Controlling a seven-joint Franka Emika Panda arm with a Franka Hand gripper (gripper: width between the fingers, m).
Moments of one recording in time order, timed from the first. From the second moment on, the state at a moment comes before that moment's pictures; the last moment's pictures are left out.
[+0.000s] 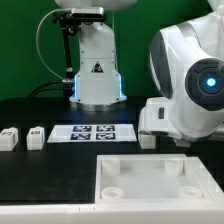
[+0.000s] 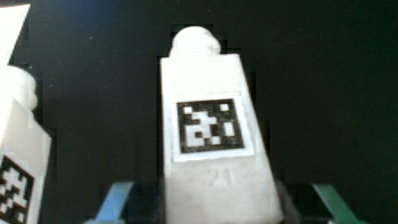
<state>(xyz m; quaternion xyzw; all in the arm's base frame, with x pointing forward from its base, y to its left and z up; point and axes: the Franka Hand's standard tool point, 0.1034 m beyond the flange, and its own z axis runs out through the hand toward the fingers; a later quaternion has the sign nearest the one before) 0.395 0.178 0.012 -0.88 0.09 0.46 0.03</state>
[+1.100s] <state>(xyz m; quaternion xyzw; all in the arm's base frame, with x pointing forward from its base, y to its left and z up) 0.481 0.156 0.121 -0.93 0.10 0.34 0.04</state>
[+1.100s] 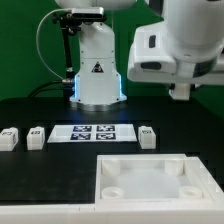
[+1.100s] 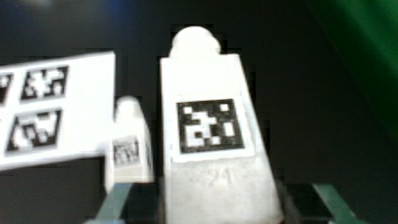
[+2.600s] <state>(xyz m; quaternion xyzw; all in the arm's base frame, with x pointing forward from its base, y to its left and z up) 0.619 0.122 0.204 -0.98 0.01 -0.19 0.05</state>
